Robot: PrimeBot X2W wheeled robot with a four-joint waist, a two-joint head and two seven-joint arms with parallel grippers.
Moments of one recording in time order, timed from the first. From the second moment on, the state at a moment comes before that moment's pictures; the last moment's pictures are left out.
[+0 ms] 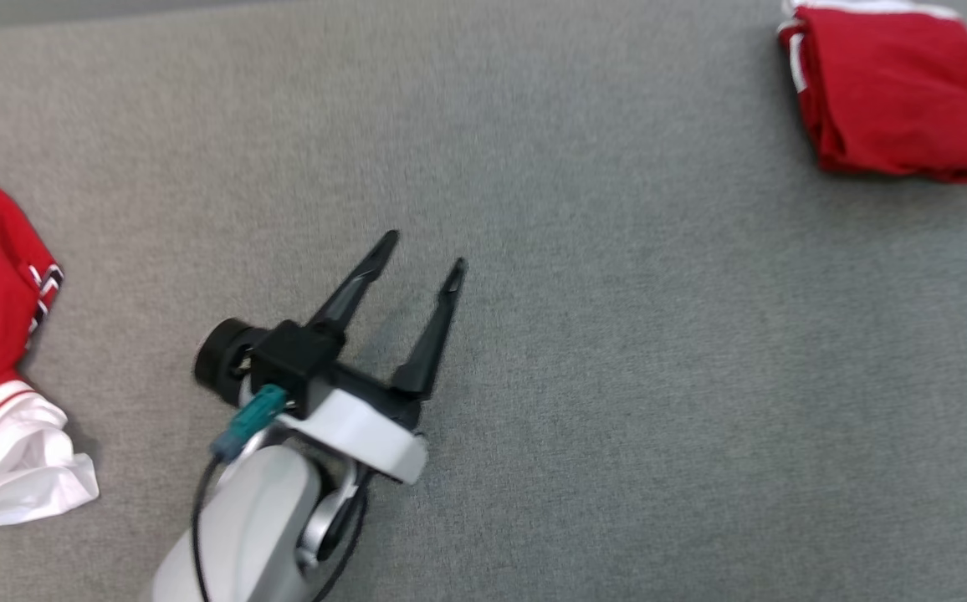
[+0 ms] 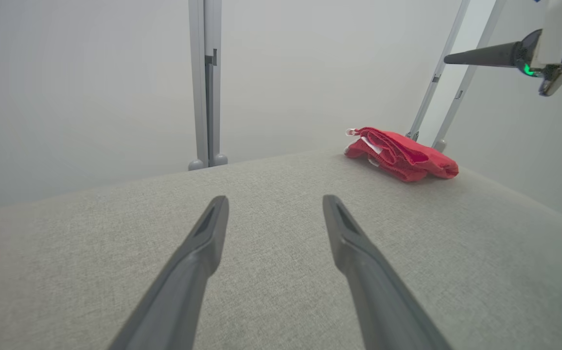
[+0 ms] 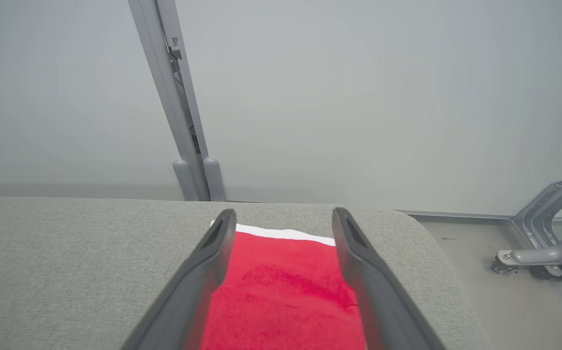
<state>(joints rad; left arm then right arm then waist) -0.43 0.17 -0.53 0.22 -0.38 0.02 -0.25 -1.27 -0.60 1.03 0.98 1.12 0.13 -0.10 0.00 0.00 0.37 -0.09</state>
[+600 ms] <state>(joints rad) -0.15 0.31 -0.38 0.08 -0.49 0.12 -0.24 -0.94 -0.56 0.92 0.88 1.09 0.13 -0.26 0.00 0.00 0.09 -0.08</state>
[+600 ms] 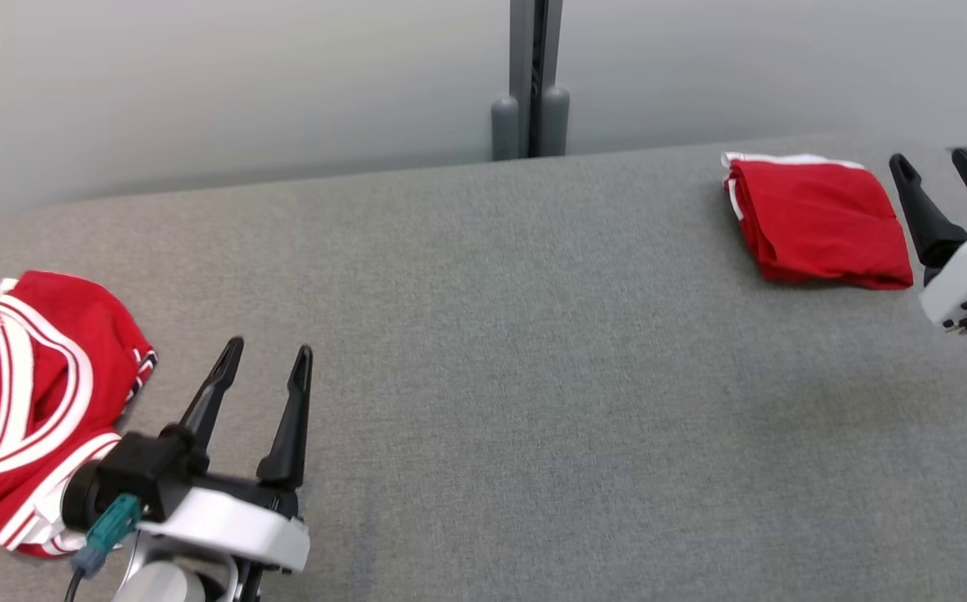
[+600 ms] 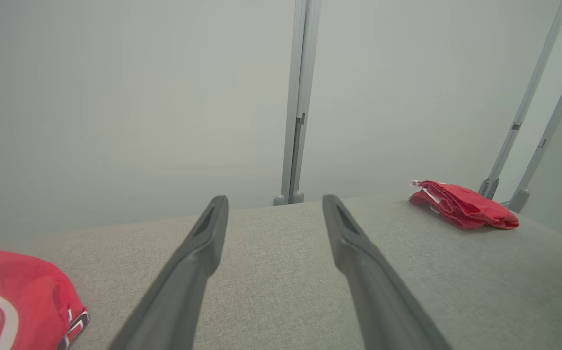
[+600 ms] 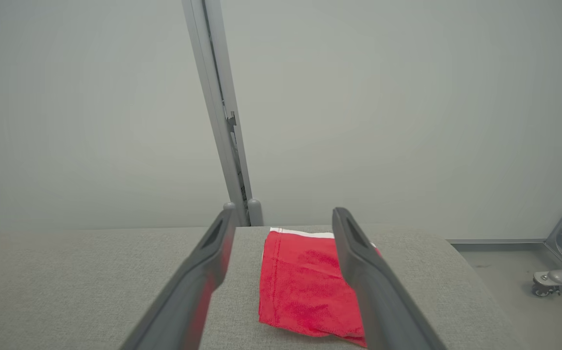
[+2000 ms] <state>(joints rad) 0.11 0.24 -0.20 0.04 -0.41 0.12 -0.26 -0.01 -0.19 0.09 0.20 0.32 0.13 -0.26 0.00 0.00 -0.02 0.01</state>
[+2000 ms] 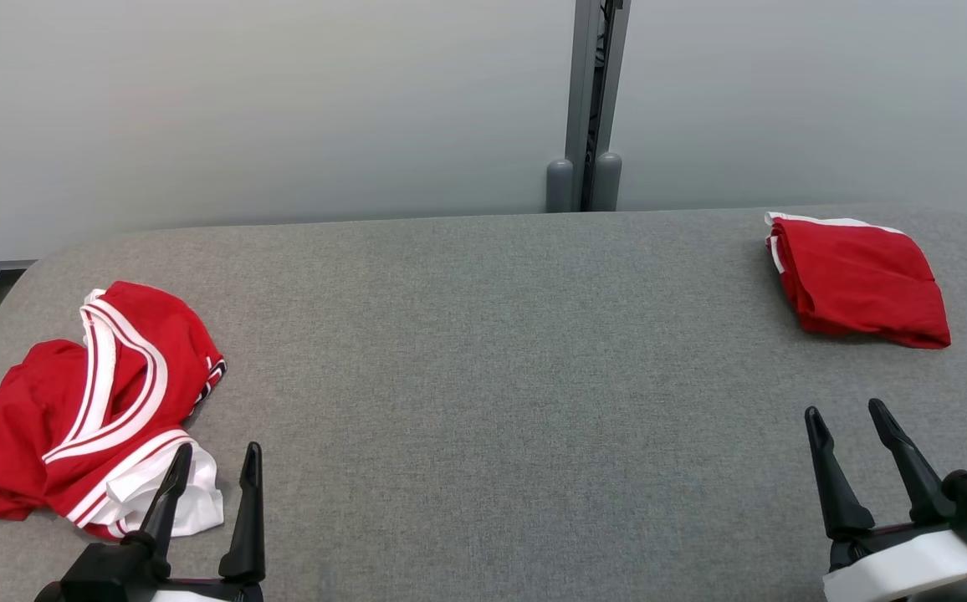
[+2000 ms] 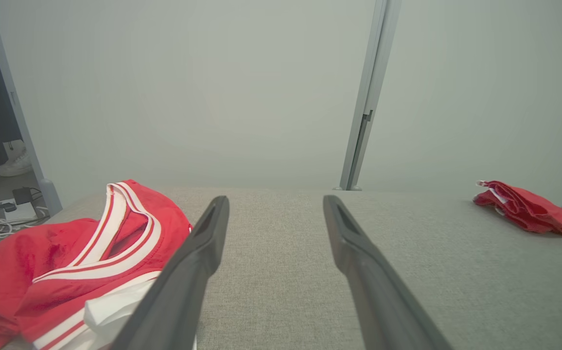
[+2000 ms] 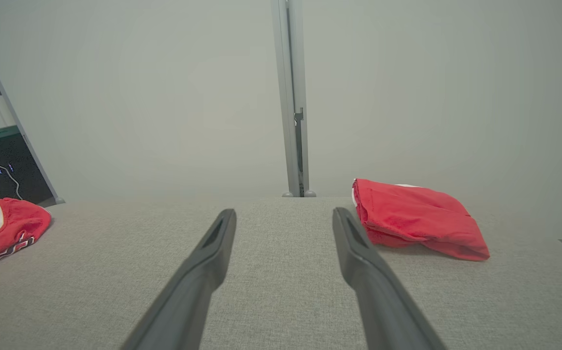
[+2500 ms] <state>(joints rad) 0.11 0.19 -0.16 0.08 -0.36 0.06 -0.26 -0.01 -0.17 0.07 0.19 0.28 0.13 -0.26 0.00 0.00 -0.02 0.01</state>
